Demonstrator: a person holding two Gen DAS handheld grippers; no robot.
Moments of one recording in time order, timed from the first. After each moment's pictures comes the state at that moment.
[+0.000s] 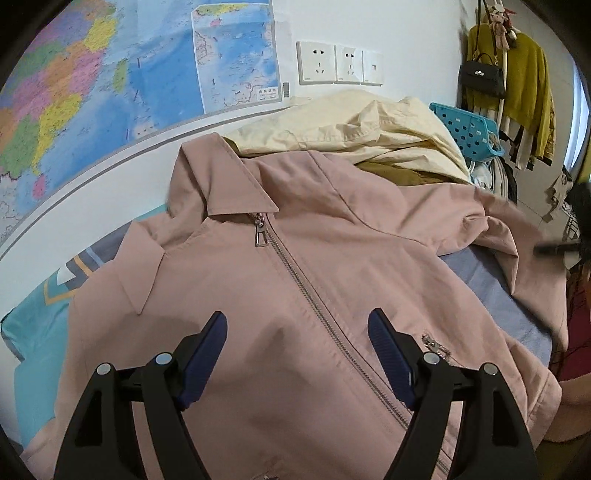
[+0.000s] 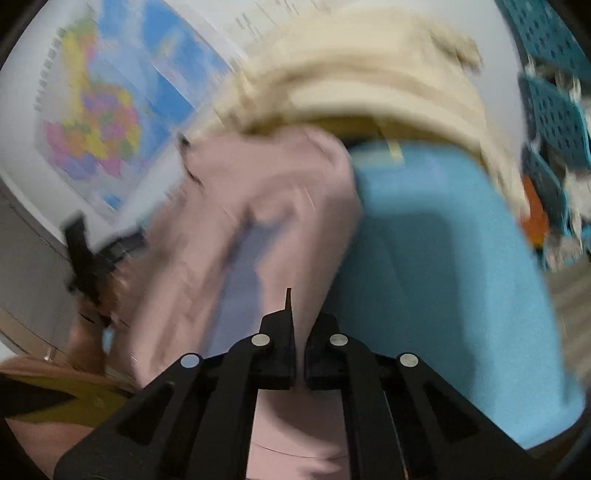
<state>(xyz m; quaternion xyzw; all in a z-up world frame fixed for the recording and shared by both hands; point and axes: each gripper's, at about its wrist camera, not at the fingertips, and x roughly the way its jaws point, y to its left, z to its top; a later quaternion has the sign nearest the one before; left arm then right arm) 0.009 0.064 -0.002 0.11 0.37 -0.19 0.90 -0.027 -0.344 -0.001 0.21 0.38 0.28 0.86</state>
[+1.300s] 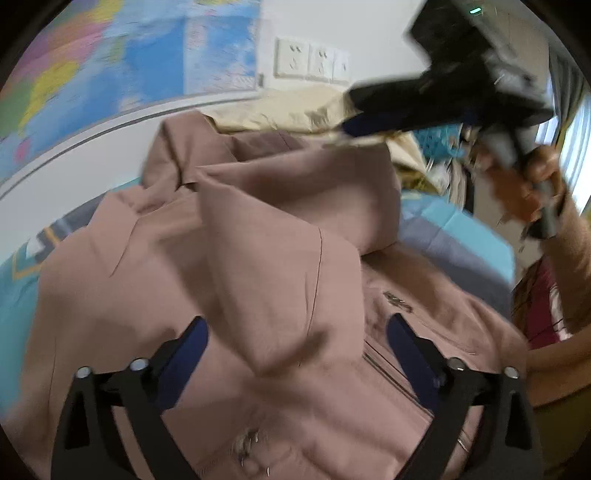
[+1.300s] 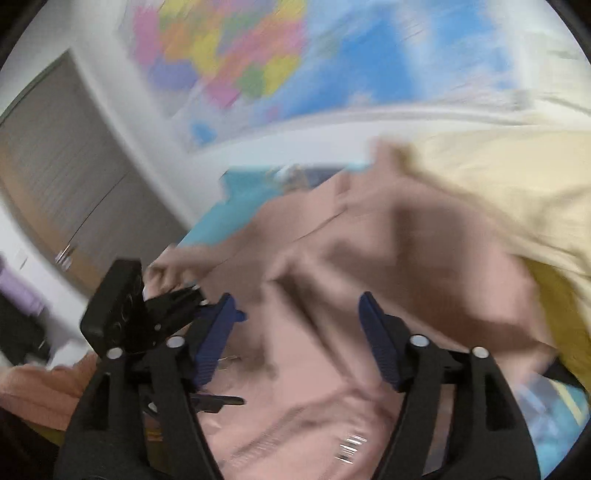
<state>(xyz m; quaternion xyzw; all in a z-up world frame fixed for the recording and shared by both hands) -0.009 0.088 -0.021 0.09 0.39 -0.27 0.88 0.077 -0.092 0.079 0.04 0.38 0.41 0.83</state>
